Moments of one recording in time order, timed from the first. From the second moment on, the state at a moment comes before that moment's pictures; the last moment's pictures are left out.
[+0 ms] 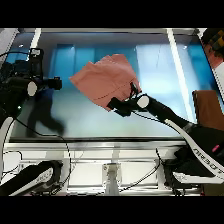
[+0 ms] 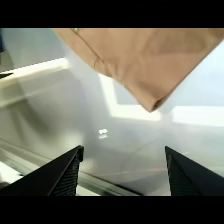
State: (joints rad) left arm -0.10 -1.13 1.02 1.75 -0.70 -1.62; right arm 0.56 -1.45 0.94 -0.73 0.60 1.87
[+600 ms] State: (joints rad) left arm -0.10 -1.13 1.02 1.75 -0.62 -1.62; right arm 0.61 -1.57 0.94 -0.62 0.38 2.09
